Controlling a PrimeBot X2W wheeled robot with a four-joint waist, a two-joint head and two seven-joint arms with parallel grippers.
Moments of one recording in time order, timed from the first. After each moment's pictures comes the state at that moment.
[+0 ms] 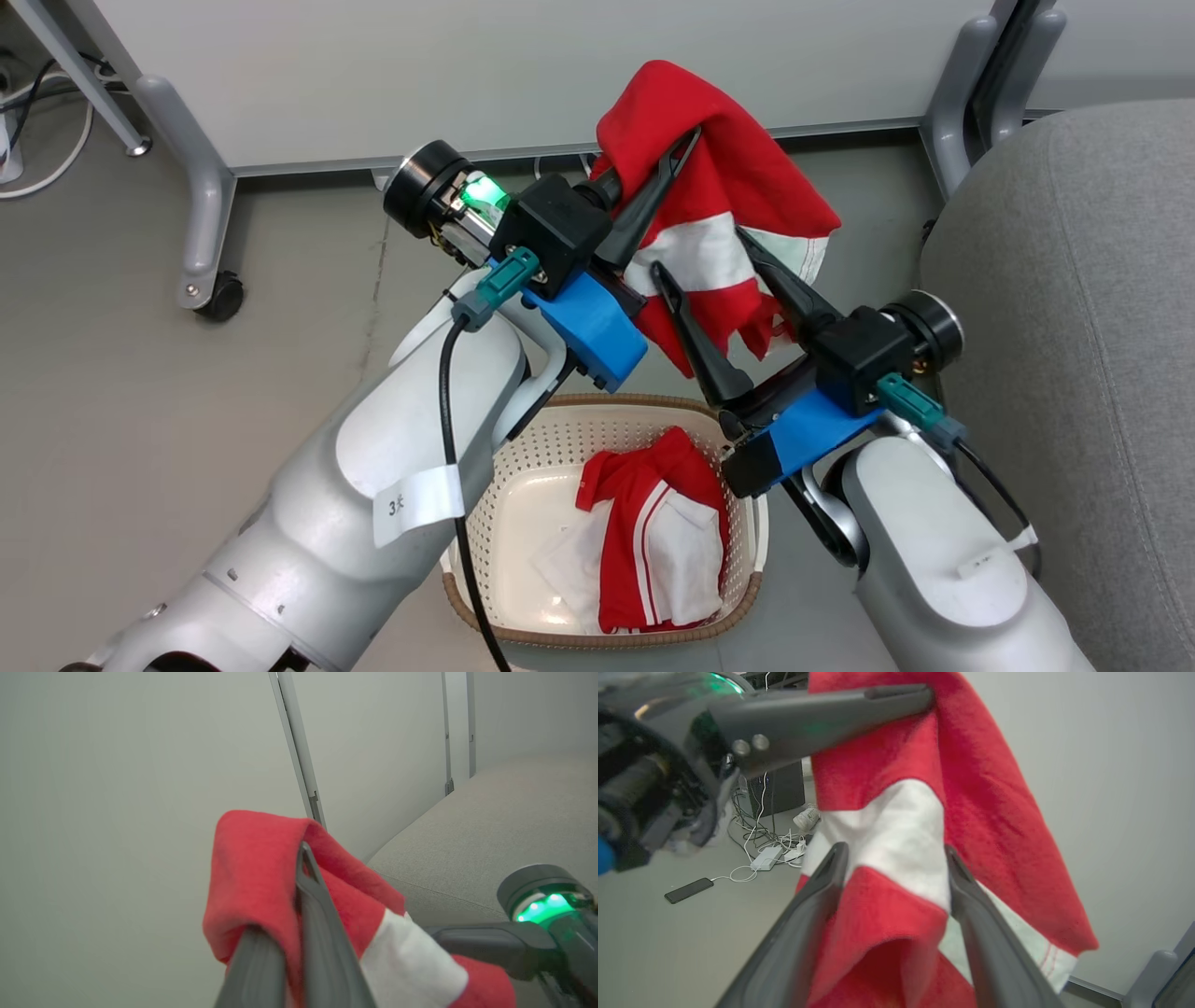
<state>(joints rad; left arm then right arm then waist) -0.90 0.11 -0.80 0.56 -0.40 -0.12 -0.26 -0.55 -0.05 0.38 0.38 0.10 0.13 -0.26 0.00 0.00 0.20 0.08</state>
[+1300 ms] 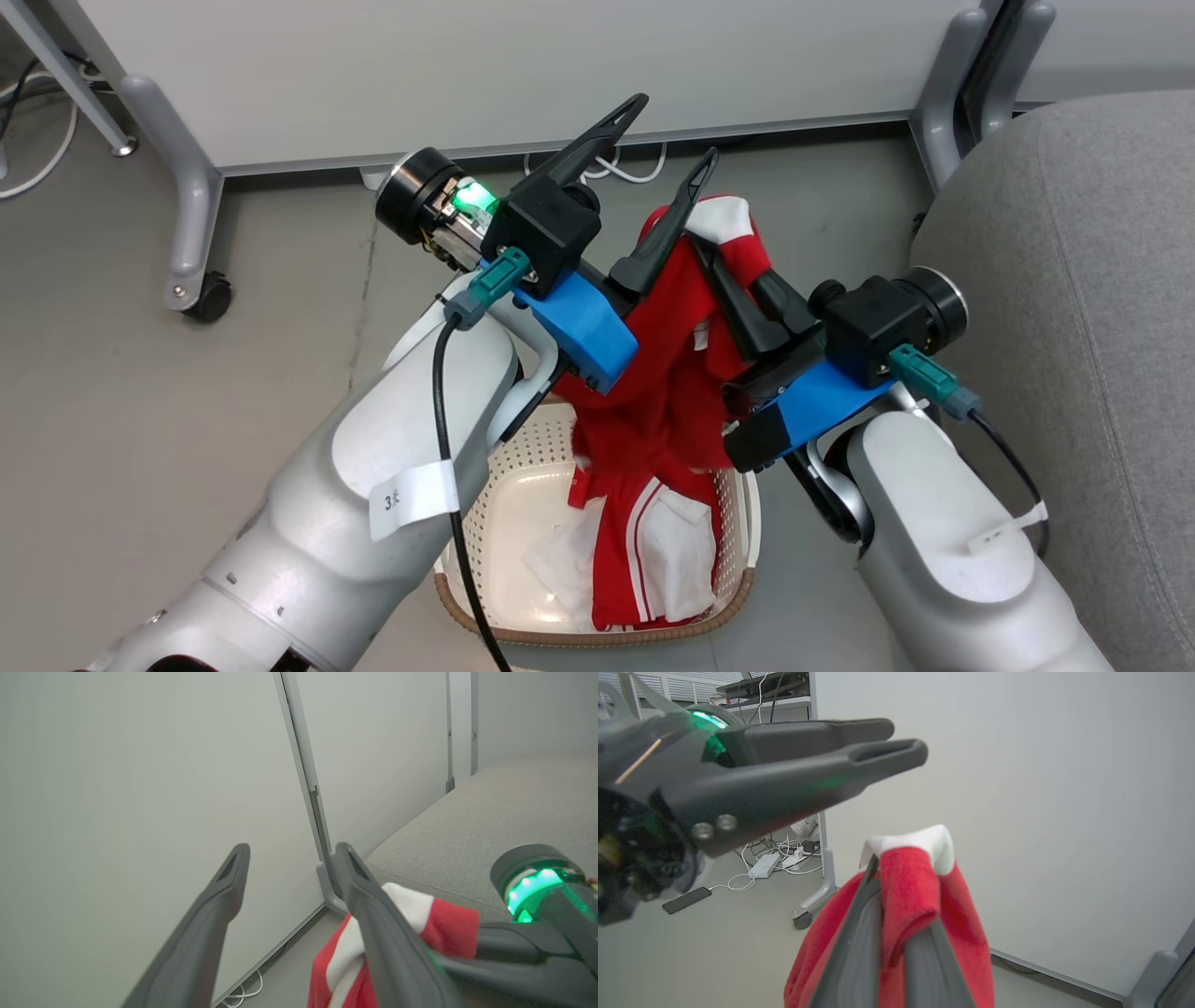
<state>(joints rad) -0.89 0.10 -0.78 0.59 -0.39 -0.13 -0.26 -0.60 -0.05 0.39 0.42 0.14 0.13 -0.26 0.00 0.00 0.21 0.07</state>
